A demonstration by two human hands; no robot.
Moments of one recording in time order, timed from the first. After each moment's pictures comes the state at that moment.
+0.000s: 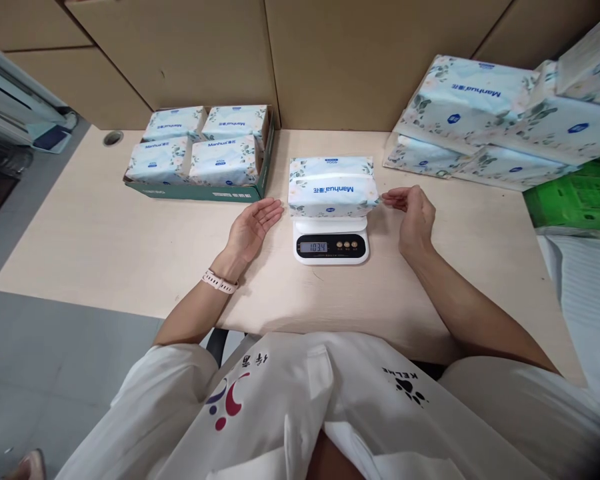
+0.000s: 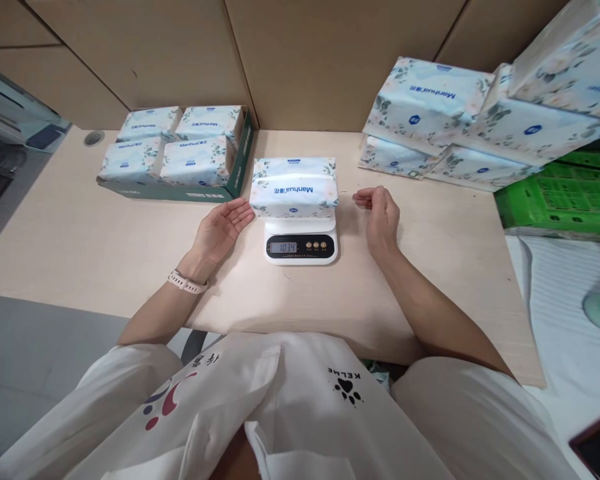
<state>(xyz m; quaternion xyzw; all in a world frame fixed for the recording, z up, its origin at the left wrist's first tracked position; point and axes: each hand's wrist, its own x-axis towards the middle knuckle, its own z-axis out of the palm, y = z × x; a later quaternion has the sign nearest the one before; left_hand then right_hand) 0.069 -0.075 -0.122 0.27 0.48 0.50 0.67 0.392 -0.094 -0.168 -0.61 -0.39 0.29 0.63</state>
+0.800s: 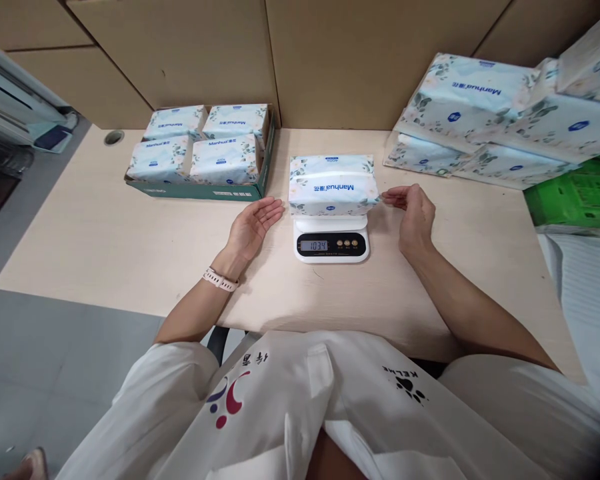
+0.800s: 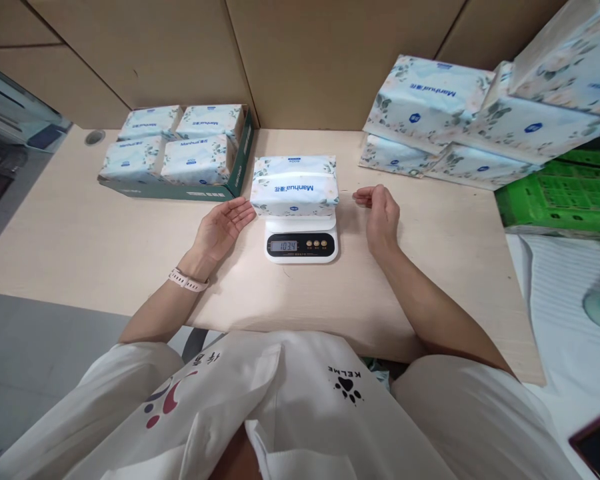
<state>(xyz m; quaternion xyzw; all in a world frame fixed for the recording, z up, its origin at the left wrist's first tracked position) 0.068 -0.074 -0.123 0.27 0.48 0.50 0.66 0.395 -0.093 -0.174 -0.60 -0.41 0.30 0.62</state>
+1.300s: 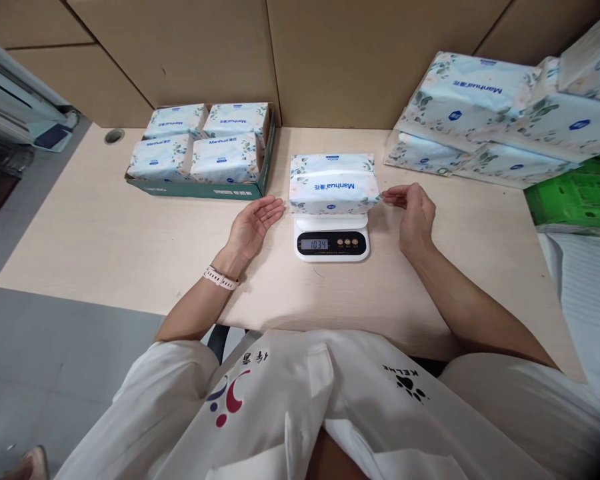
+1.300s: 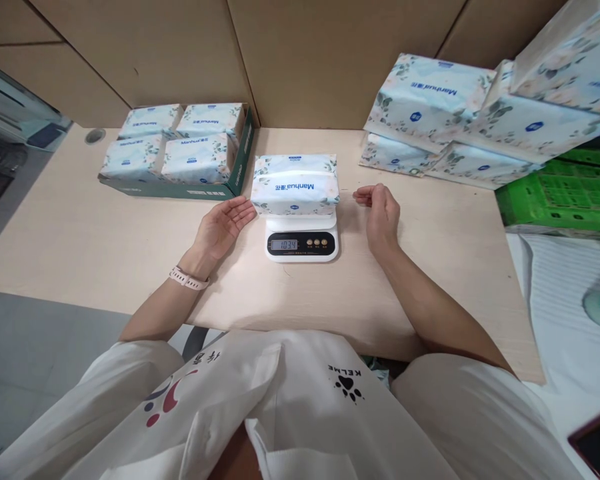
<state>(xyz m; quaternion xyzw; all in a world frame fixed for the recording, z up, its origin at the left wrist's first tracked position) 0.068 -0.074 -0.122 0.27 0.48 0.50 0.67 0.389 -0.094 -0.165 -0.61 -0.39 0.29 0.63</state>
